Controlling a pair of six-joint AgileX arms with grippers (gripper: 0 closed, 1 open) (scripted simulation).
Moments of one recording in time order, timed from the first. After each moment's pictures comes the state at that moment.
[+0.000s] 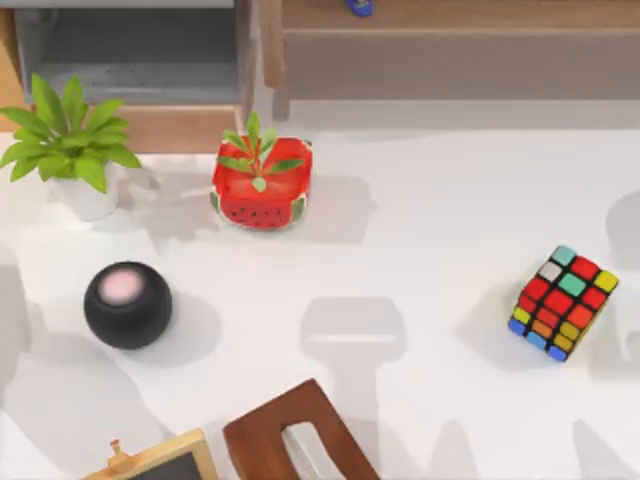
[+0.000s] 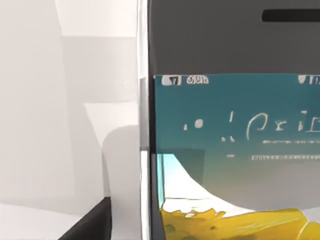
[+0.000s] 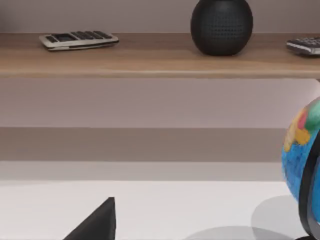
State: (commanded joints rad) left arm 0.45 1.99 1.18 -0.73 0.00 0.58; right arm 0.00 0.00 0.00 0.00 0.00 0.00
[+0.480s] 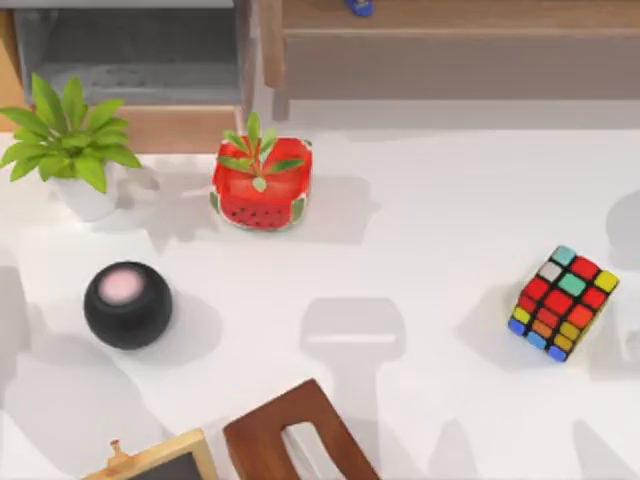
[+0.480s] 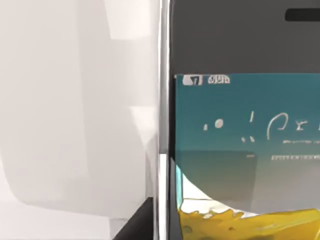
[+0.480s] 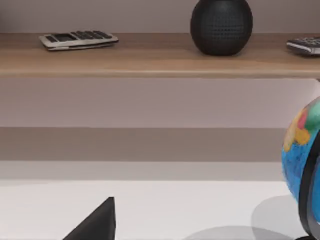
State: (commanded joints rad) left arm 0.45 1.99 1.18 -0.73 0.00 0.58; right arm 0.00 0.00 0.00 0.00 0.00 0.00
